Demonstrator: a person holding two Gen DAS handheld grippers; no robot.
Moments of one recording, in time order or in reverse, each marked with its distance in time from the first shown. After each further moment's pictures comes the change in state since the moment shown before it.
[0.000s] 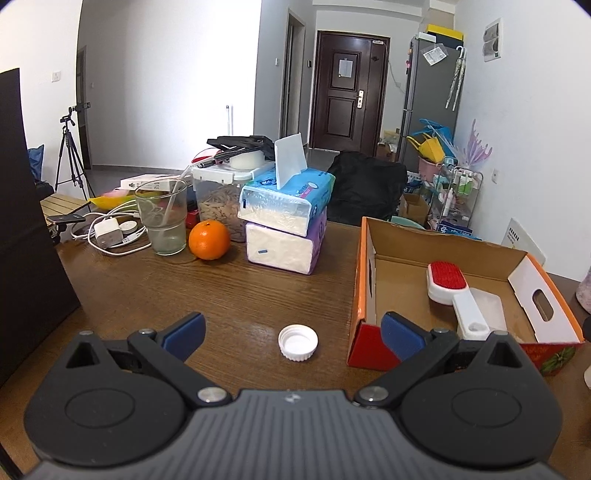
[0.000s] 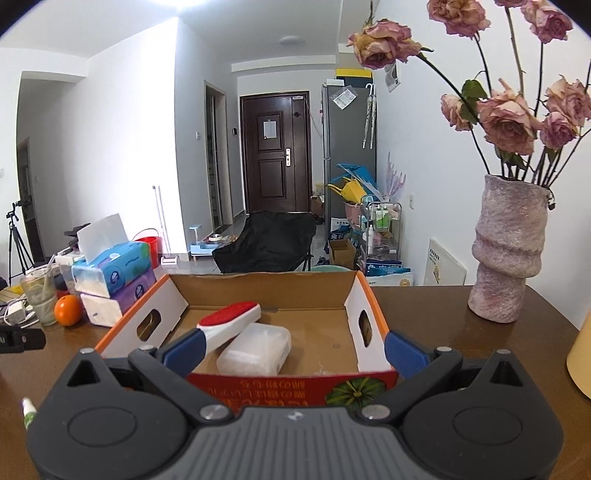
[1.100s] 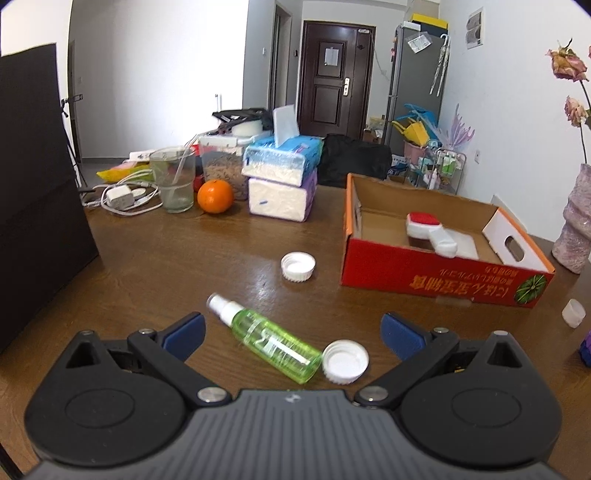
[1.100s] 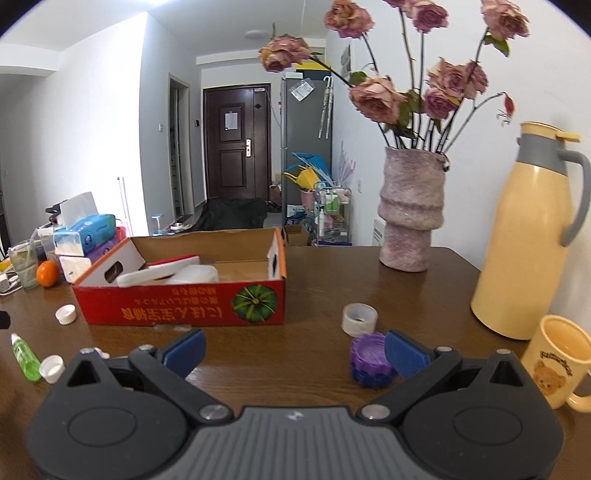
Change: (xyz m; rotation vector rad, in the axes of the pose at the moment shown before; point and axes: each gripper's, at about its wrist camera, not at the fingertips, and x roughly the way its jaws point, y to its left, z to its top) left arm -0.061 0.017 -0.065 0.022 0.045 -0.035; right arm -0.111 -0.066 -0.067 0.024 0.033 -0.133
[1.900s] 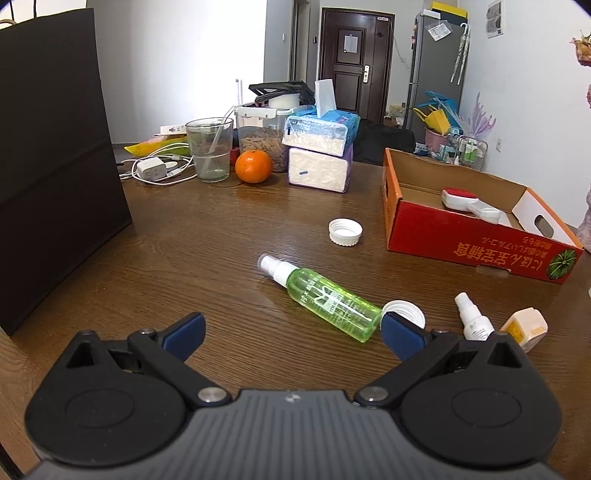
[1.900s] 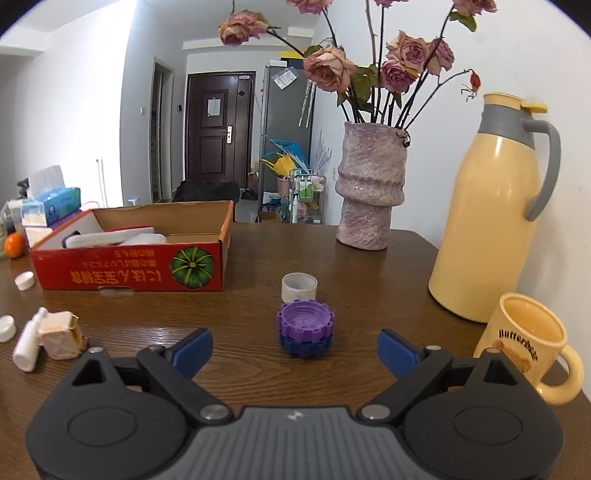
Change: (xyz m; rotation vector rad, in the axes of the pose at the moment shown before) left arm 0.003 0.036 -0.025 -0.019 0.042 0.062; right arm 0.014 -0.050 -0.029 -0.042 0.031 -0.081
